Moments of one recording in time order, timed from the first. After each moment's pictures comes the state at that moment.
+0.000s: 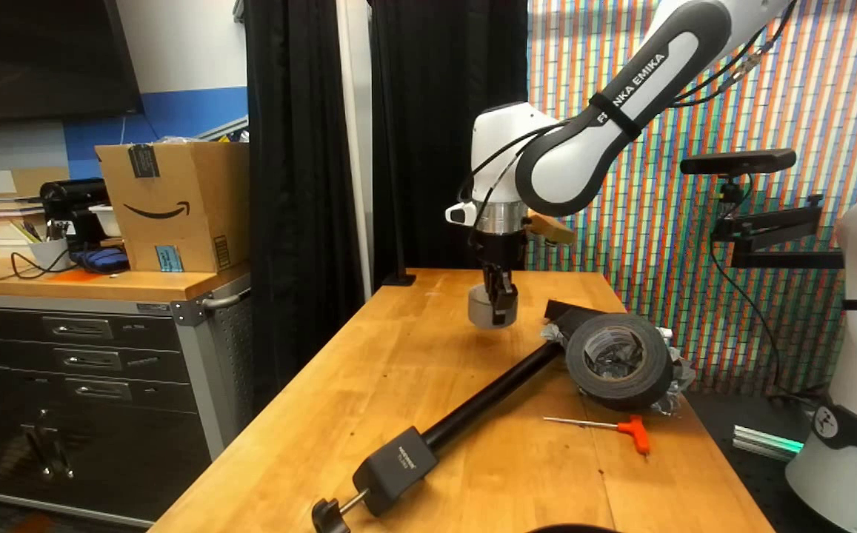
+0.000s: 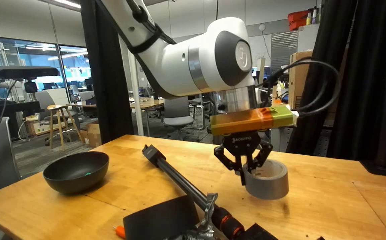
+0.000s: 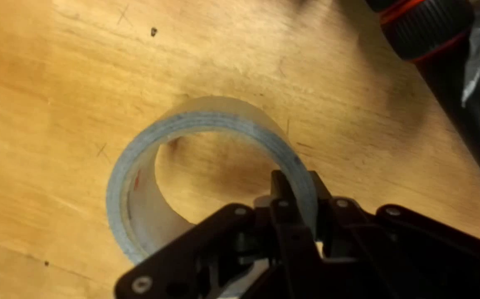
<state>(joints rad) -0.11 -0.04 -0.11 -2.42 -0.22 2.42 -0.46</state>
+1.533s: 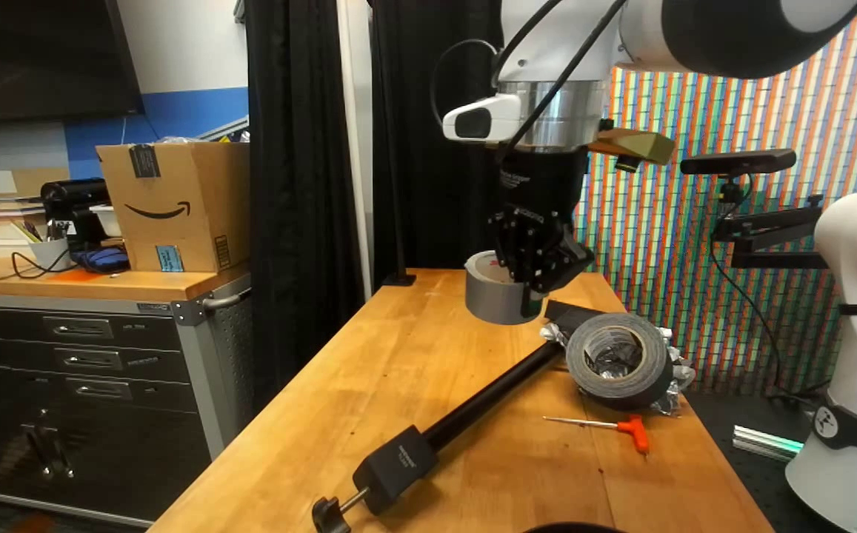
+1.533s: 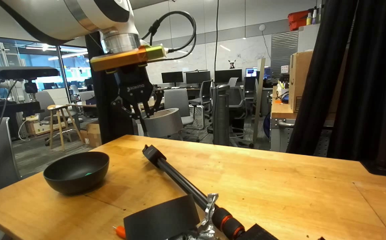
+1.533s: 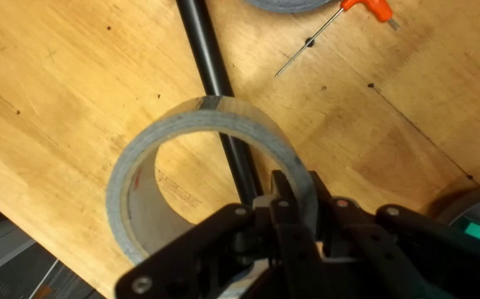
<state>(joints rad) 0.20 -0.38 0.14 -2.41 -0.17 2.05 -0.35</state>
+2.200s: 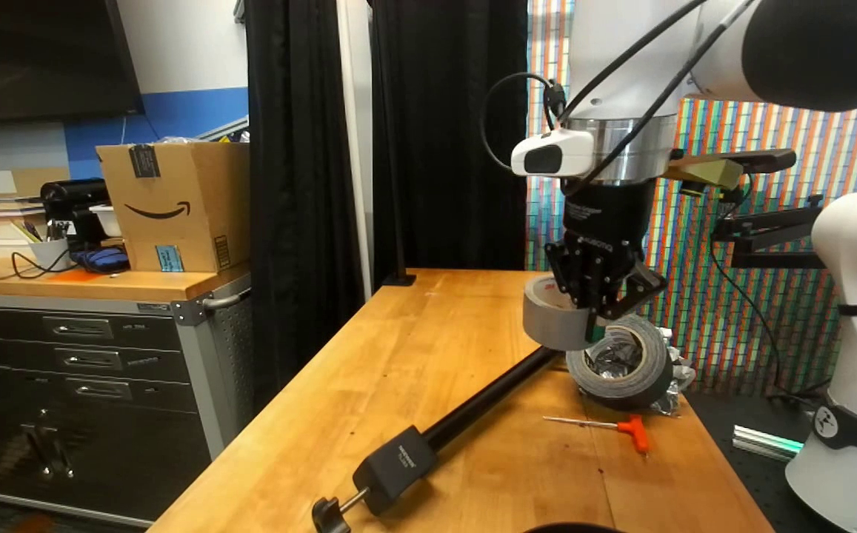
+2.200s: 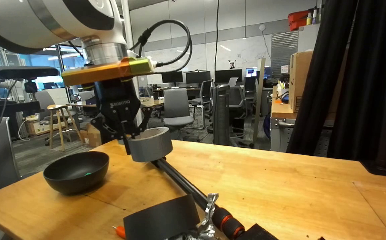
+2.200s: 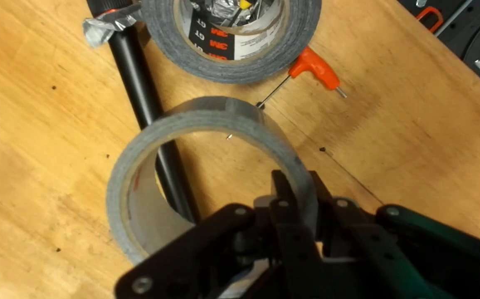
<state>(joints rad) 0.25 -0.52 0.12 -2.61 -0.13 2.05 -0.35</state>
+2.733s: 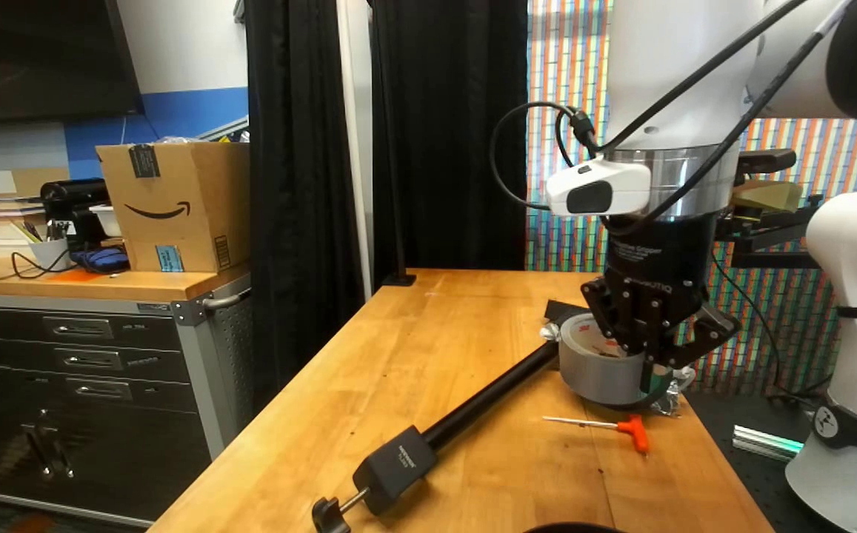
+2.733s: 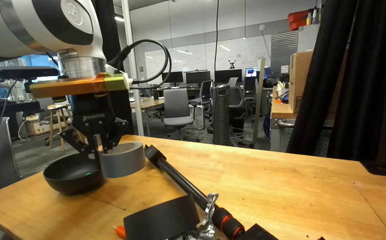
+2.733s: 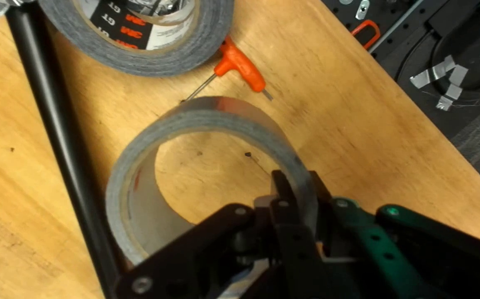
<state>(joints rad) 0.35 -0.52 0.14 -2.65 -0.04 2.03 -0.35</state>
